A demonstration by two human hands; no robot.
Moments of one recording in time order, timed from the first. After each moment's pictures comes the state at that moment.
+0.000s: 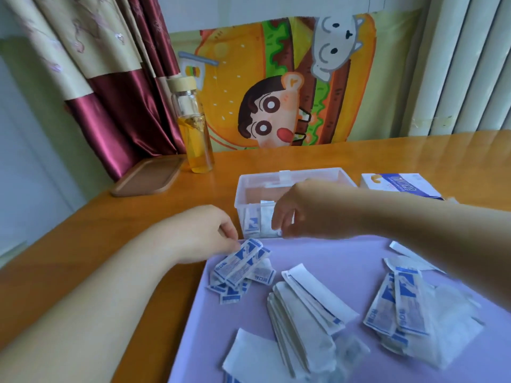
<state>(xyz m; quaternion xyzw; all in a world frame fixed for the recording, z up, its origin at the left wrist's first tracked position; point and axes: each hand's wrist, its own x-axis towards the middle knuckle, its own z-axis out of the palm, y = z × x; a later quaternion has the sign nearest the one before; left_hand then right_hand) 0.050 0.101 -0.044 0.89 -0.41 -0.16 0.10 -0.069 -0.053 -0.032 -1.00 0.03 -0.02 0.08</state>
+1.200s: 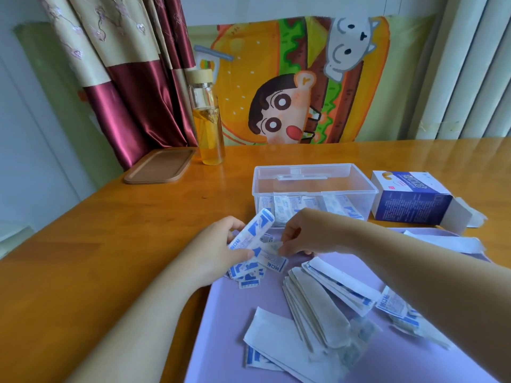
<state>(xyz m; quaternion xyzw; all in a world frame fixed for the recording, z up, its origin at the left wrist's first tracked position) 0.055 0.124 -0.114 0.84 -0.38 -0.18 0.34 -0.045 -0.042 -0.094 -0.94 0.19 0.05 0.29</state>
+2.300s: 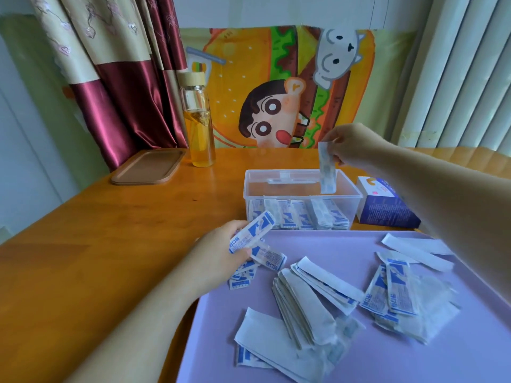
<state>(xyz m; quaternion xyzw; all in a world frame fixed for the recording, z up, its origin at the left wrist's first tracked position) 0.046 0.119 -0.120 0.81 -0.43 -0.14 0.36 -0.040 -0.128 -0.012 -0.87 0.34 -0.24 0.27</state>
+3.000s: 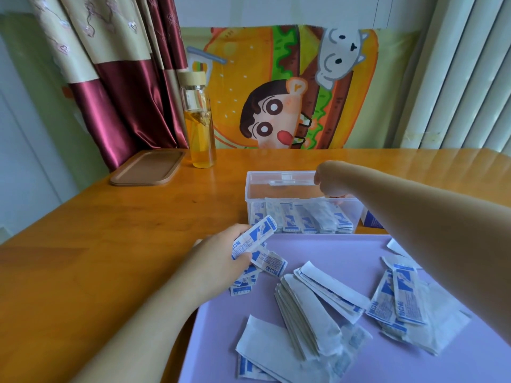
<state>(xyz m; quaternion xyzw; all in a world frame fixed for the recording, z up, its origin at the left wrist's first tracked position) 0.048 0.117 -0.124 0.83 -0.44 -0.11 0.31 -0.013 -0.118 -0.041 -0.93 0.37 0.06 0.02</state>
